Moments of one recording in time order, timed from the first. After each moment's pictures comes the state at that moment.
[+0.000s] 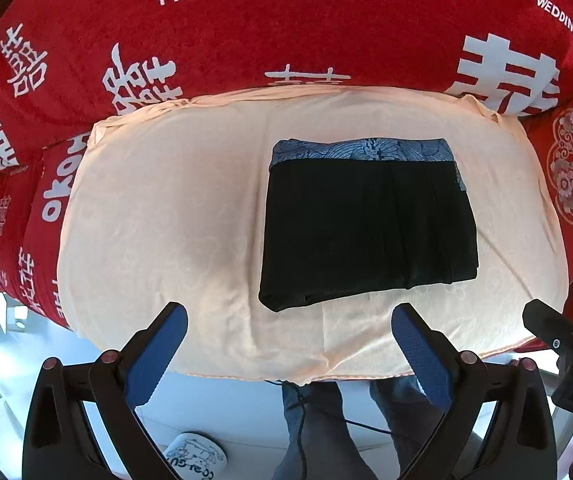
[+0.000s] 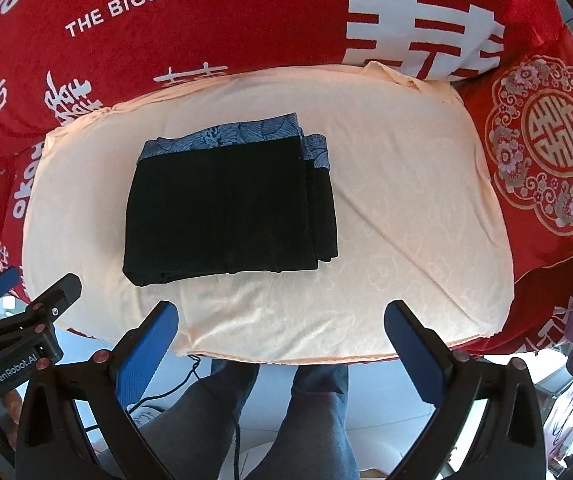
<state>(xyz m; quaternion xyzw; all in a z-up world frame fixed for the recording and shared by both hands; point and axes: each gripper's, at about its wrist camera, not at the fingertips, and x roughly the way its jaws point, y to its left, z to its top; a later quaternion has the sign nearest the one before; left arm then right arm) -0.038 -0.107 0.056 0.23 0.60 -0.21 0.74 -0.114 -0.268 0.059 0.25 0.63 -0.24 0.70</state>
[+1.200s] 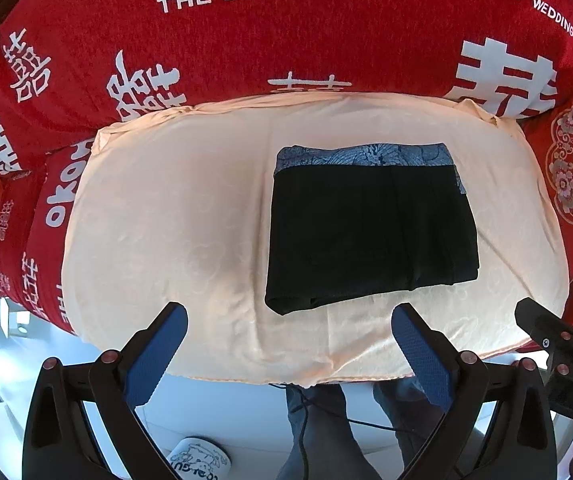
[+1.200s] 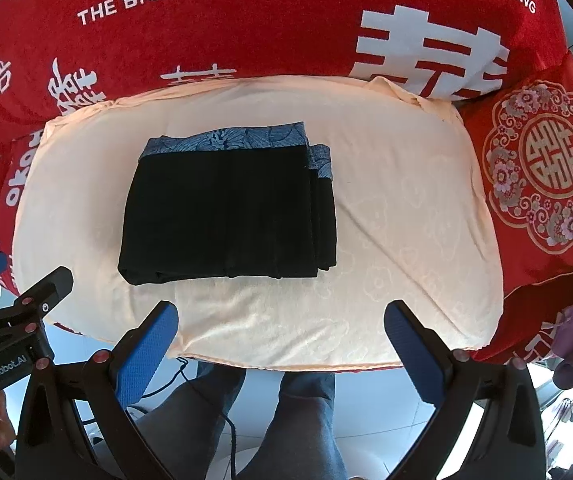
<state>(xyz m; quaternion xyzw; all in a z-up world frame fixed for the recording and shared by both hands) -0.036 -0.101 0.064 0.22 0.59 -0.21 0.74 -0.104 -0.257 0.064 0.21 0.63 -0.23 0.71</state>
